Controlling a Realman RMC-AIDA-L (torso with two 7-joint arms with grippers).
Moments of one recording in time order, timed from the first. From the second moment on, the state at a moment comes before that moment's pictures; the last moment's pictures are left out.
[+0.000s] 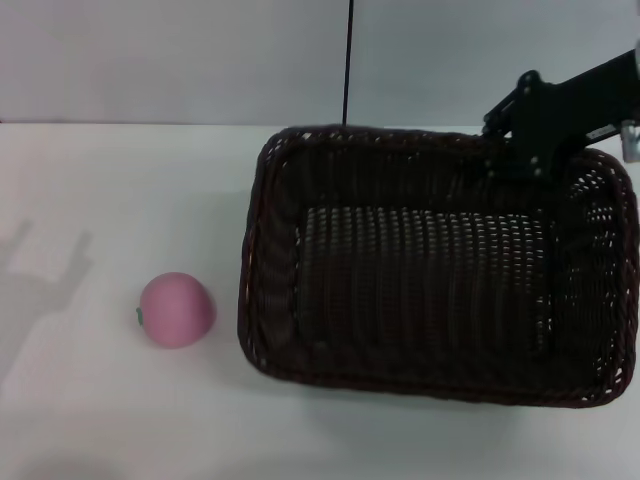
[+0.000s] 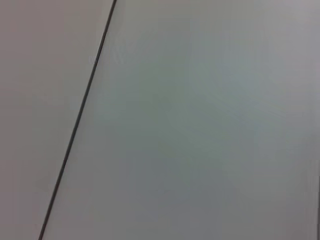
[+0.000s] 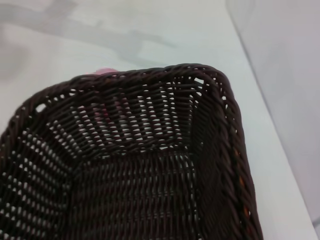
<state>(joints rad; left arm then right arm) -0.18 -2.07 -0.45 0.09 2.08 1.85 -0.60 0.87 2.02 -0.81 -0.92 -2.44 -1.63 1.33</state>
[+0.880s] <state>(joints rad) -0.15 -2.07 -0.44 0.02 2.08 1.84 -0.50 0.88 2.05 -0.83 -0.76 -2.37 -1.48 1.26</state>
